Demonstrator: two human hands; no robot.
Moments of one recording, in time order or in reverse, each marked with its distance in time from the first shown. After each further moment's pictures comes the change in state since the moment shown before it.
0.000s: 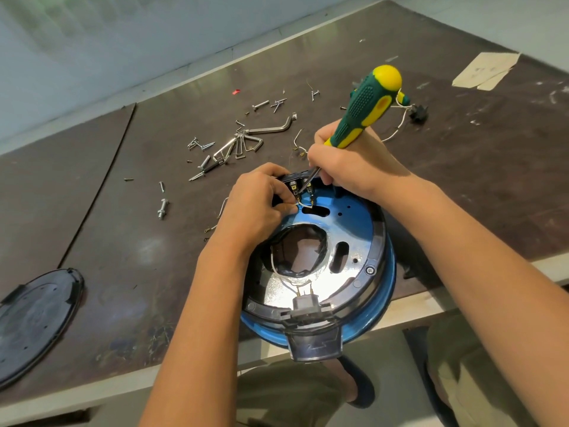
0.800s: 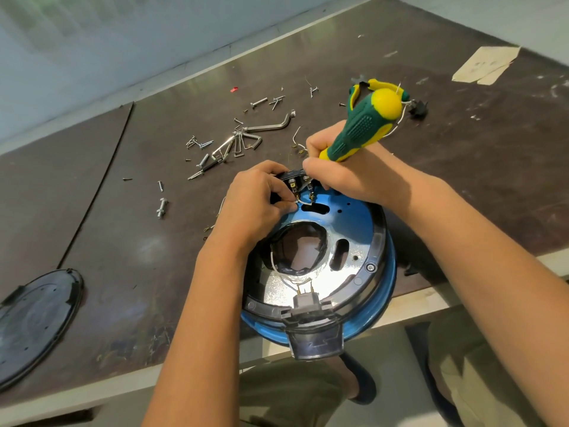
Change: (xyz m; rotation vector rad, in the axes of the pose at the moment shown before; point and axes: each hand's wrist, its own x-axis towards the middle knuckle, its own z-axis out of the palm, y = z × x) left_hand 0.000 -0.004 0.001 -0.046 0.024 0.008; right_hand -0.008 0.000 -0.006 -0.096 -0.169 -0.207
